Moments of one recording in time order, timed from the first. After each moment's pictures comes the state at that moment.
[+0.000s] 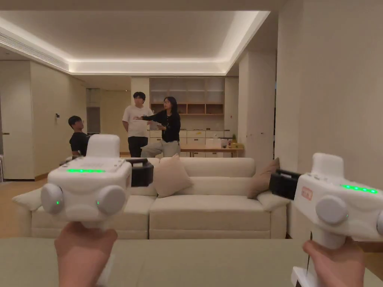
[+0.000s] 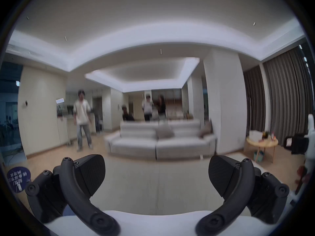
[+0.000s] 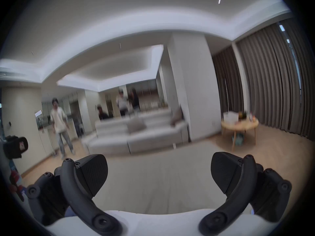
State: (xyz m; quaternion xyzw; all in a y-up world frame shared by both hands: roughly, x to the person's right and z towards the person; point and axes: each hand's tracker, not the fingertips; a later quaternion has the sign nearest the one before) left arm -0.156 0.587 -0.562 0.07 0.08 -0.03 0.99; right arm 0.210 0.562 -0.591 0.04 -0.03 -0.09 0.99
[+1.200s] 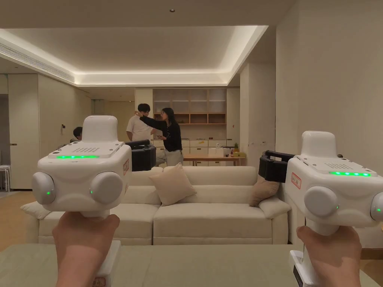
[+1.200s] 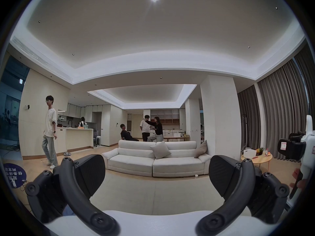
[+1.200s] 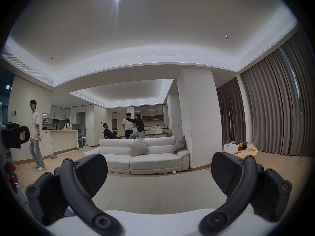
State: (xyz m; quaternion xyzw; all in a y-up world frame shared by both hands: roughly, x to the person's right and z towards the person) left arm -0.149 0.595 -0.487 0.10 0.06 -0.01 0.99; right arm 0.187 0.568 -0.519 0.09 -0.03 -0.02 1.00
